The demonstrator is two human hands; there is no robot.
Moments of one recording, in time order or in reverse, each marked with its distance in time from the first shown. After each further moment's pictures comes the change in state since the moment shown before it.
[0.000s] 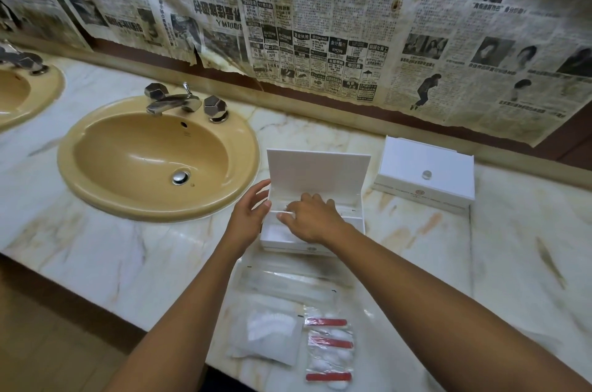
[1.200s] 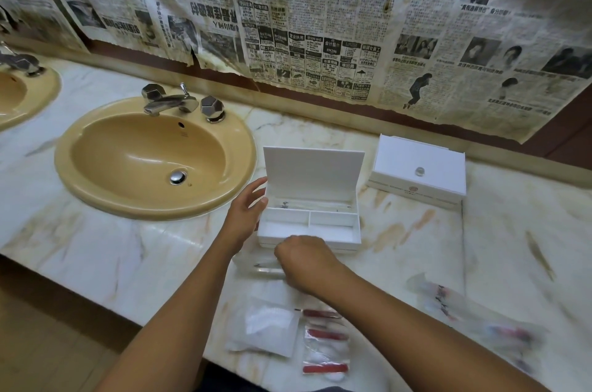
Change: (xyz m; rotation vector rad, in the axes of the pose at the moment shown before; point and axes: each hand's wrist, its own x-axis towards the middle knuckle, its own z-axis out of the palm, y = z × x) left_hand 0.001 0.001 -0.001 -0.039 0.001 -0.100; right_hand -0.083 -0.033 0.012 -0.267 0.036 -0.292
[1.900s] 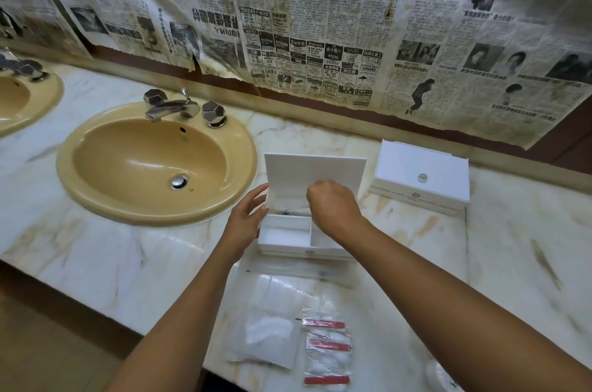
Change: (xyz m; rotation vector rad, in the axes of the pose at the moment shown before) left_hand 0.003 -0.003 -0.001 -0.011 -0.015 -0.028; right_hand 0.038 0.068 -0.041 -0.082 0.238 0.231
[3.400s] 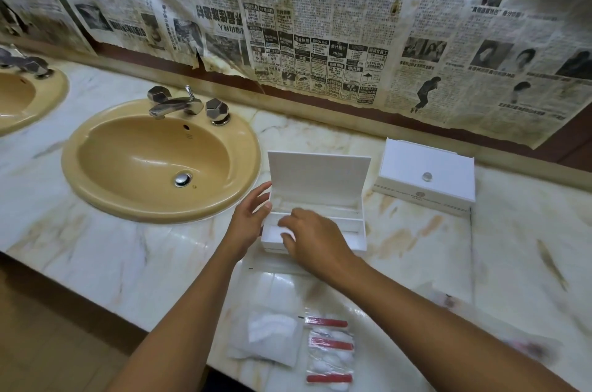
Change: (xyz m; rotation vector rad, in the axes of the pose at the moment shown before) left_hand -0.001 -0.001 0.000 -0.004 -0.008 0.039; right_hand -0.037 -0.039 0.032 0.380 0.167 -0.126
